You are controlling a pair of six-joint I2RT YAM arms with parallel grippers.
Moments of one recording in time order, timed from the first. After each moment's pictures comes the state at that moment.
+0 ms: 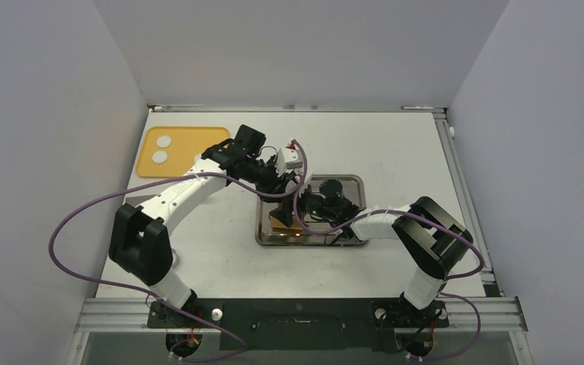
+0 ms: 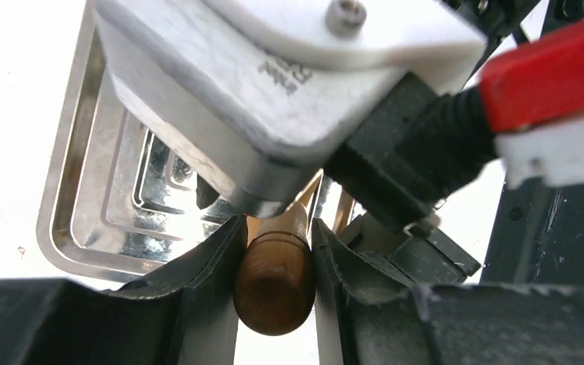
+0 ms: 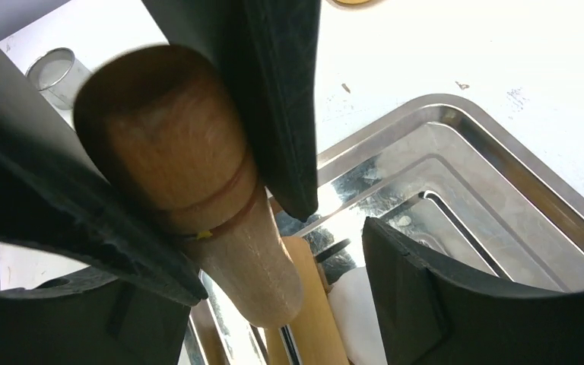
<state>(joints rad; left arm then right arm) -0.54 1.62 1.35 -0.70 0.64 0.51 0.75 1.73 0.70 0.78 -0.40 0.14</state>
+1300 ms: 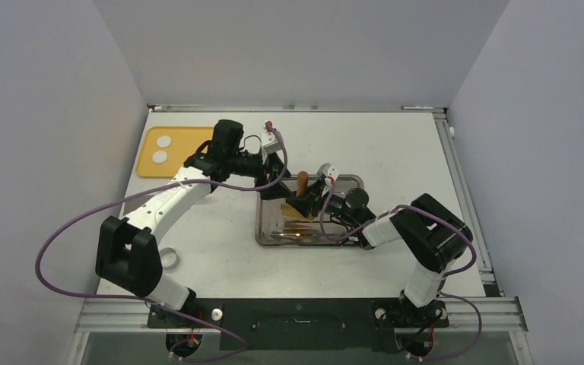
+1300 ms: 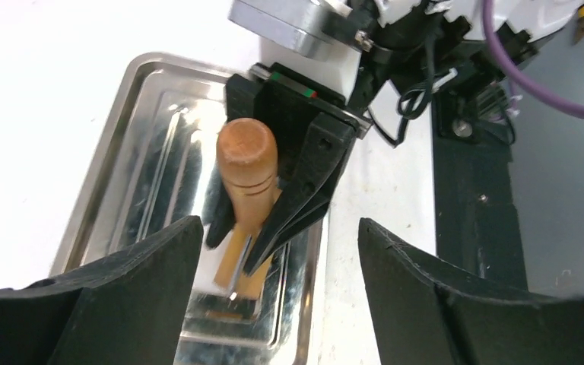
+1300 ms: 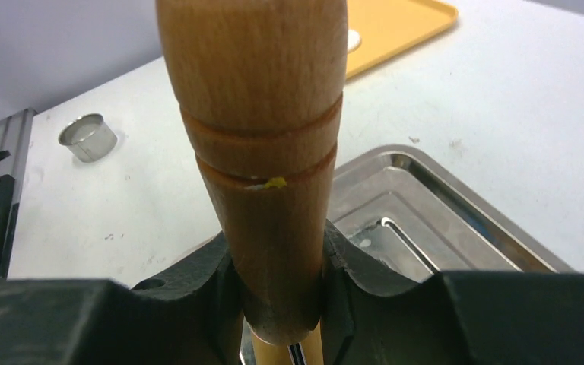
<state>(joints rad) -0.44 1.52 1.26 -0.39 0.98 0.30 0.63 1.75 0.50 1.25 -0.48 0.24</state>
